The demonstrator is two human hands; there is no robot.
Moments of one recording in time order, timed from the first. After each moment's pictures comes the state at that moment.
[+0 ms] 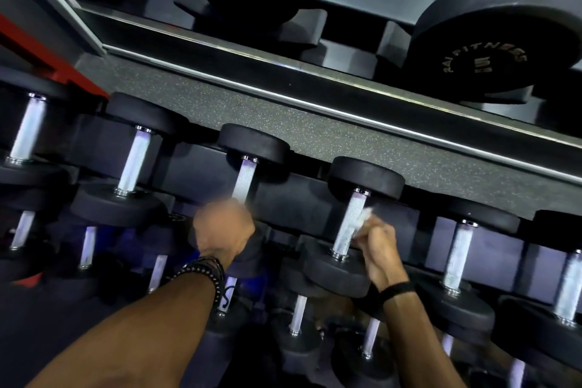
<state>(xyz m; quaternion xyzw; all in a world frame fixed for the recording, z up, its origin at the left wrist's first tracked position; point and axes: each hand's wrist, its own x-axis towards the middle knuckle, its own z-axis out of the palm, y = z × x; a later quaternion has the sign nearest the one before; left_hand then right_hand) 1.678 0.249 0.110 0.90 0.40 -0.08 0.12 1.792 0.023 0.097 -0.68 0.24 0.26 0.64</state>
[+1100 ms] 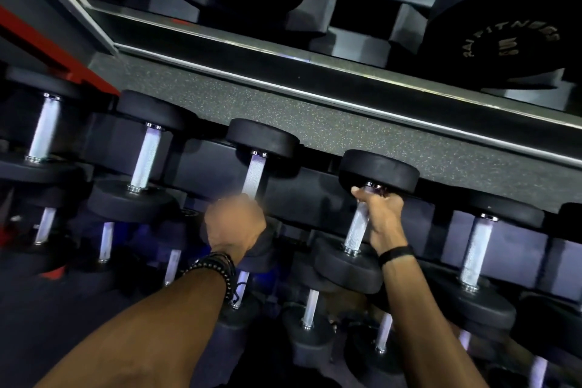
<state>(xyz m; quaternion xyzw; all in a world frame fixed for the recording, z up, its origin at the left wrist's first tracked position) 1.677 0.249 0.105 0.91 0.38 -0.08 0.10 1.821 0.052 0.096 -0.65 0.26 0.21 0.68</state>
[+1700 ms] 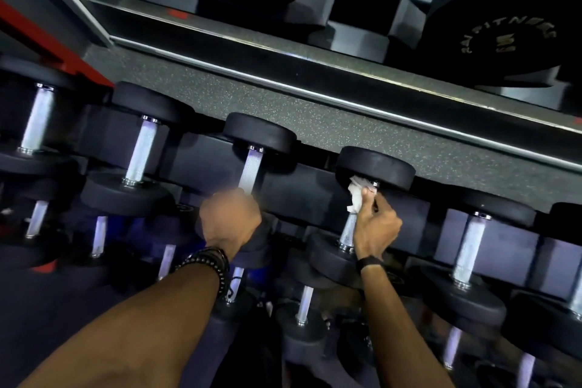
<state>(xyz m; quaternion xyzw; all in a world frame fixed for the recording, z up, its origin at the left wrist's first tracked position) 1.676 0.249 0.105 0.91 0.40 -0.05 0.12 1.782 0.047 0.078 -0.92 0.15 -0.05 0.36</state>
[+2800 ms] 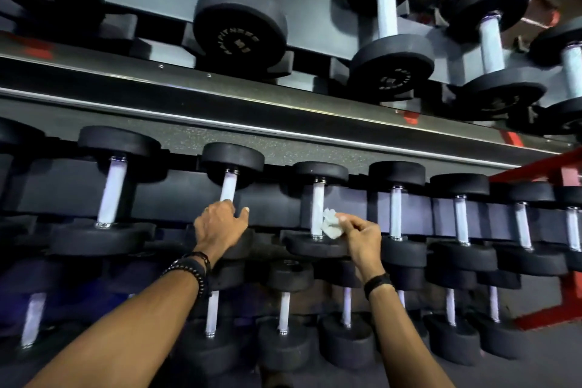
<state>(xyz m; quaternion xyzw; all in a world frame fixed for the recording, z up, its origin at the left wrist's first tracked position) 1.731 0.054 0.112 0.92 0.27 -0.09 0.25 1.767 -0.206 0.169 -0.78 0.20 0.08 0.58</state>
